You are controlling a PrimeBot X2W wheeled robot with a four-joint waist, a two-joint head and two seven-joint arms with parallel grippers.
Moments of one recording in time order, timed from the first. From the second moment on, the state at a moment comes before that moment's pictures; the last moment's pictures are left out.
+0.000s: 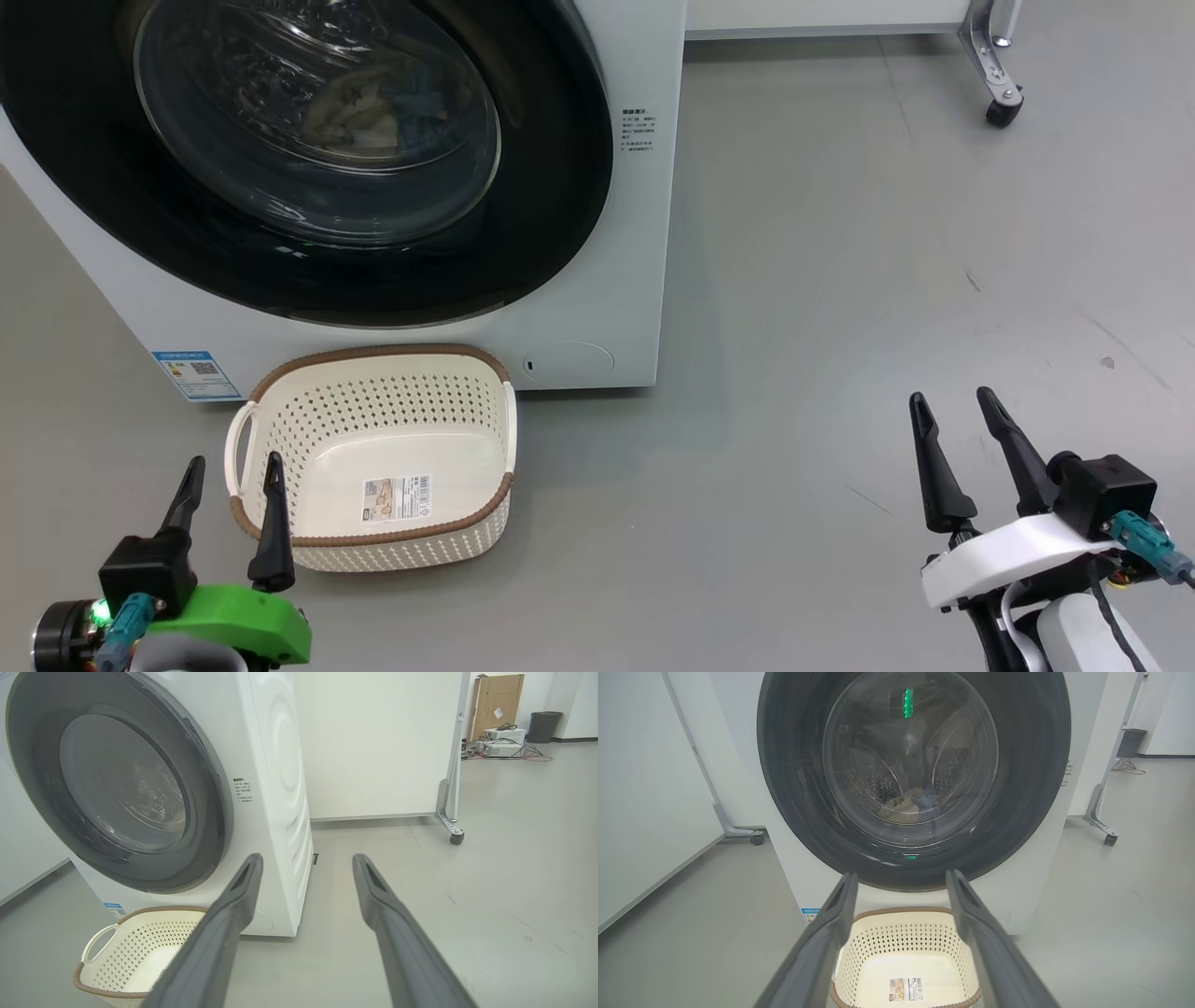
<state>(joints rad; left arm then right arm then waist) -0.02 0.07 0.02 0.26 -0.20 -0.12 -0.25 -0.07 -0.17 0.20 0.24 0.37 0.07 -0.25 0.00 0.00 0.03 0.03</state>
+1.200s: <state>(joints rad) 0.00 0.05 0.03 0.25 -0.21 -0.12 -0.25 -0.01 -0.13 0.16 0.20 0.31 0.07 -0.25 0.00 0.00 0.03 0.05</state>
